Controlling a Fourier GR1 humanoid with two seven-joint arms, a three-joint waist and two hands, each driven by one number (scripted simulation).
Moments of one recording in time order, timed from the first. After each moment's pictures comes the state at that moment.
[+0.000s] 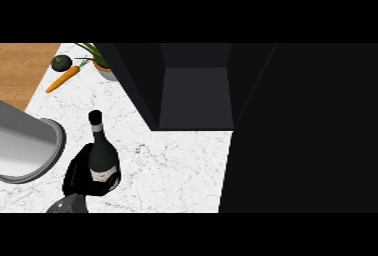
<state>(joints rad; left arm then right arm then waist) -0.27 0.17 0.25 -0.50 0.28 -0.46 -0.72 -0.08 -0.05 0.13 -2.46 -0.08 0.08 0.57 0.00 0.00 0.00</state>
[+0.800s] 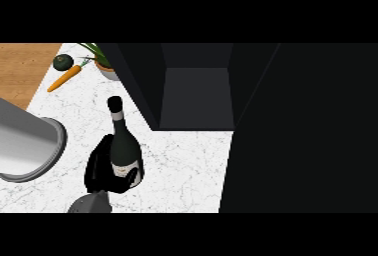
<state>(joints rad) -0.14 0.02 0.09 -0.96 0.38 -0.30 -0.56 -0.08 -0.05 0.10 -2.45 -0.11 0.10 0.58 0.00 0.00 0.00</state>
